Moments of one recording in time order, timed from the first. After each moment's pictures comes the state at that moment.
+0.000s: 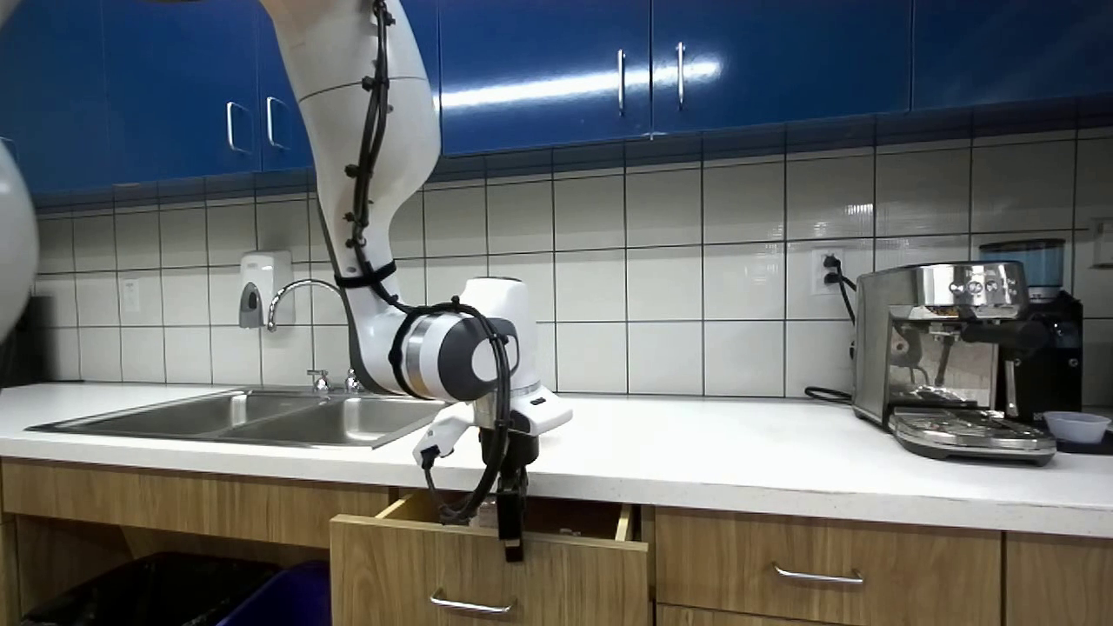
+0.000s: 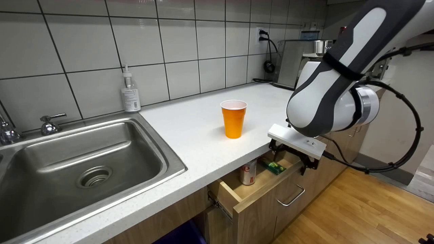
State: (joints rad) arm 0.09 0.43 -0.20 -2.34 0.25 2.88 0.94
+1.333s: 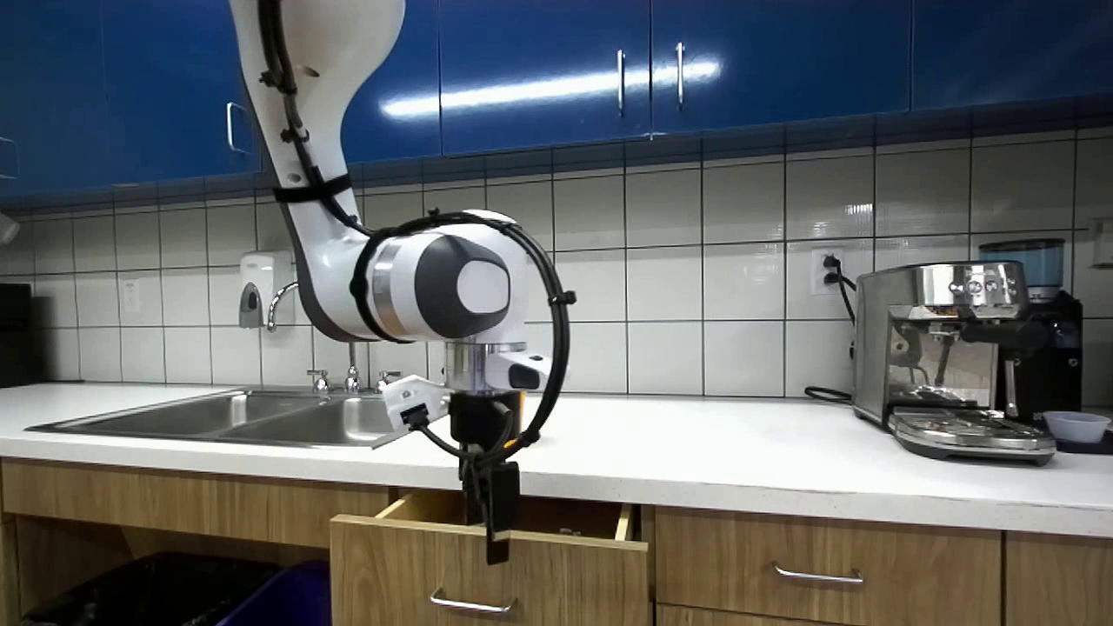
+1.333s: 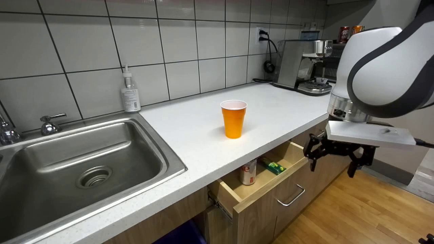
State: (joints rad) arm -0.01 0.07 -0.18 -2.62 0.05 2.68 0.63
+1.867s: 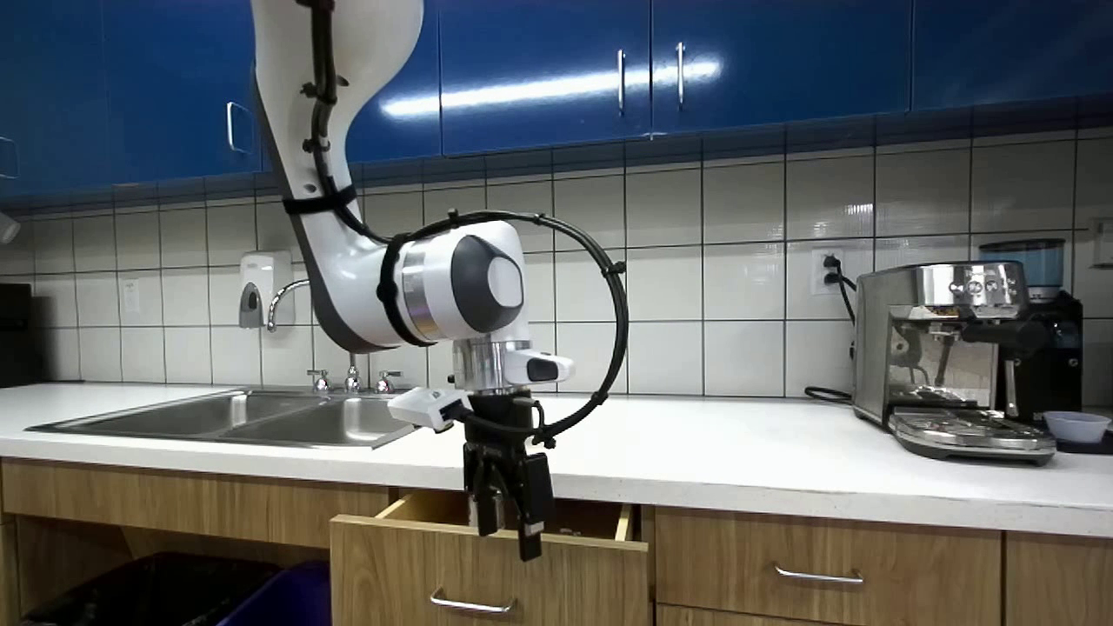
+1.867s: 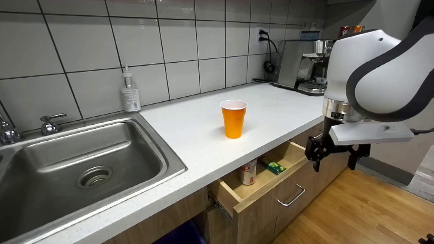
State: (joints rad) arm -0.03 0.11 -0.19 -2.56 -0.18 2.62 0.61
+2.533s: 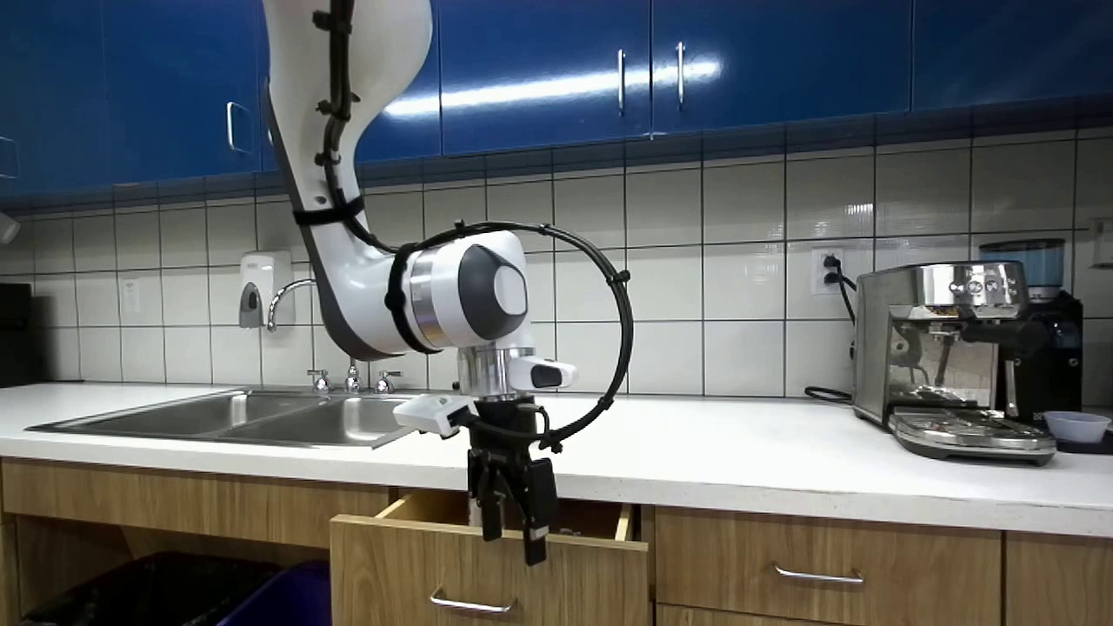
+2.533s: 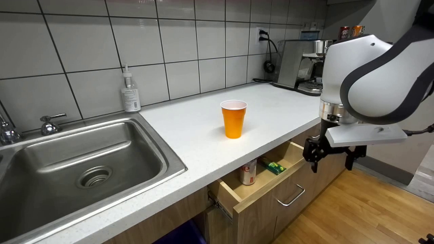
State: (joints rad) arm -0.03 0.15 -0.19 -2.53 -0.19 2.62 0.60
